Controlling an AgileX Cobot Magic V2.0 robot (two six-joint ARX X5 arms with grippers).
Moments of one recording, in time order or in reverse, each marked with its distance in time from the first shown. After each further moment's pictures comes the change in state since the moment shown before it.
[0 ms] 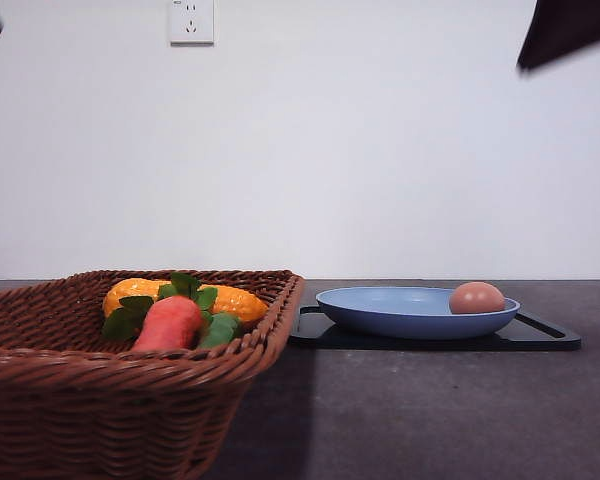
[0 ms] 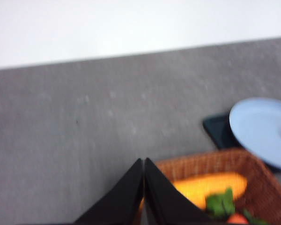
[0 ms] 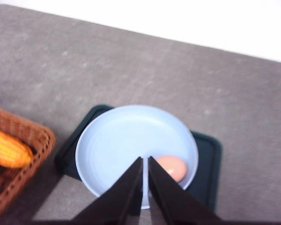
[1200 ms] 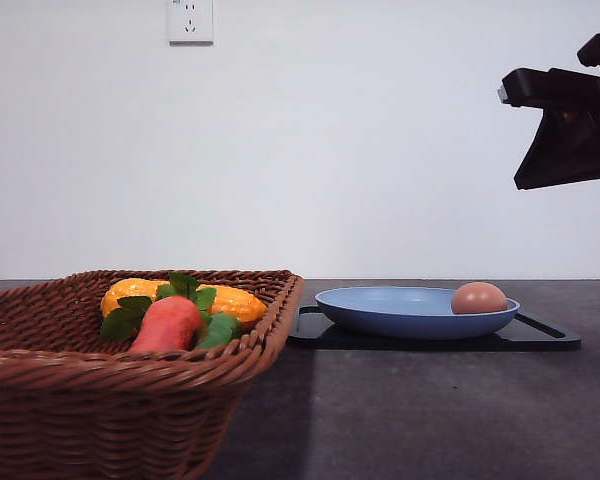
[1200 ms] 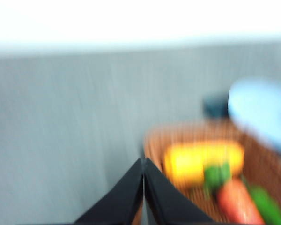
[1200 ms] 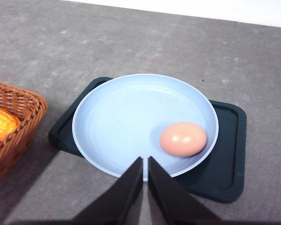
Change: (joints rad) left_arx -0.015 -0.413 -0.256 -0.022 -0.035 -0.022; right_arx 0.010 0.008 -0.311 0.342 0.000 0.057
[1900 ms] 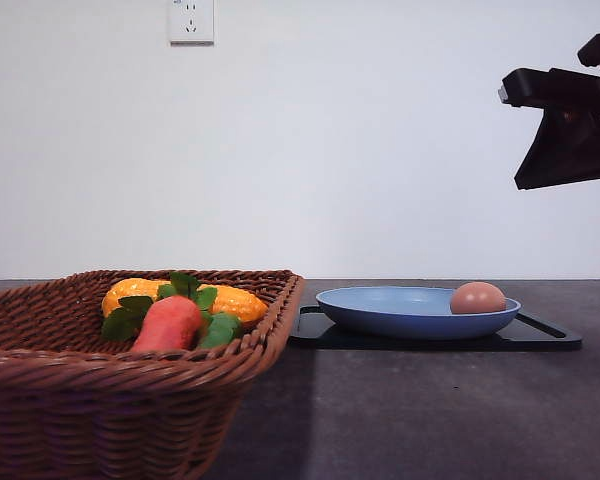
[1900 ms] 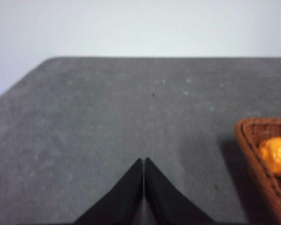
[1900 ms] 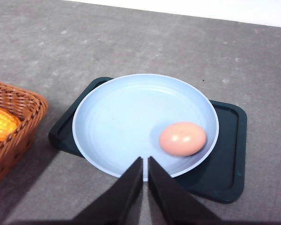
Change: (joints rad) left_arx 0.270 -0.300 -0.416 0.173 0.000 0.030; right_arx 0.000 0.000 0.000 0.000 0.000 0.000
